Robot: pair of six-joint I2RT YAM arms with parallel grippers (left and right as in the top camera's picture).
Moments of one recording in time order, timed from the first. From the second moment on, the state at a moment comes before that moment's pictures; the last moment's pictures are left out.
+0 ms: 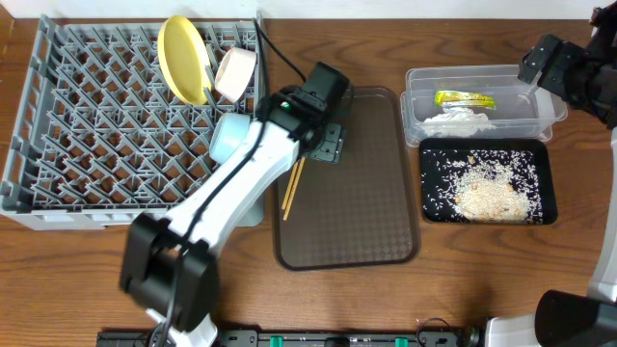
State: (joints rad) left arm -0.56 1.85 1.54 -0.93 -0.08 -0.31; right arm -0.22 1.62 1.84 -1.10 -0.15 0.28
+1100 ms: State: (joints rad) left arm -0.44 2.06 1.54 -0.82 0.11 -0.20; right arm -0.22 1.62 1.84 -1.10 -0.15 0.28
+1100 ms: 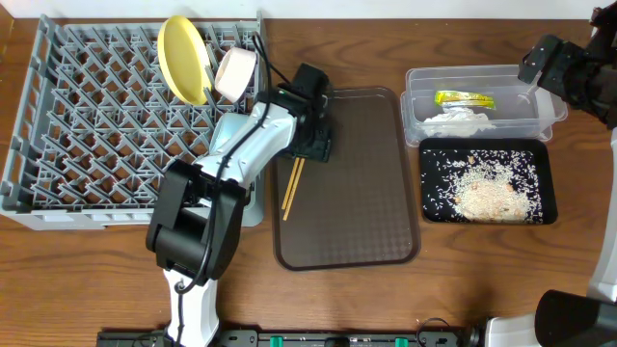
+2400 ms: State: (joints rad) left arm -0.45 2.13 1.54 -0.68 0.12 -0.15; right arm -0.22 1.62 1.84 -1.10 -0.15 0.28
